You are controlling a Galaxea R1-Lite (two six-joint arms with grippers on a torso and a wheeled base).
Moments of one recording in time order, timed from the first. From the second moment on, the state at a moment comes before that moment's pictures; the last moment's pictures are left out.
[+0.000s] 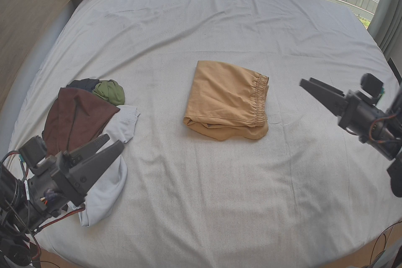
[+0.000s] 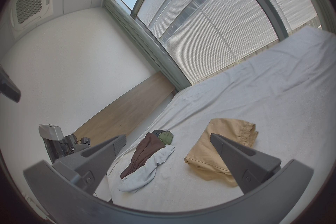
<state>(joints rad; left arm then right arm) -0.43 1.42 -0.08 -1.53 -0.33 -0.52 0.32 1.55 -0.53 -1.24 0.50 0.39</state>
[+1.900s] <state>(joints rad) 0.00 0.02 -0.02 0.00 0.04 -0.01 0.00 0.01 -0.02 -0.07 0.02 -0.03</state>
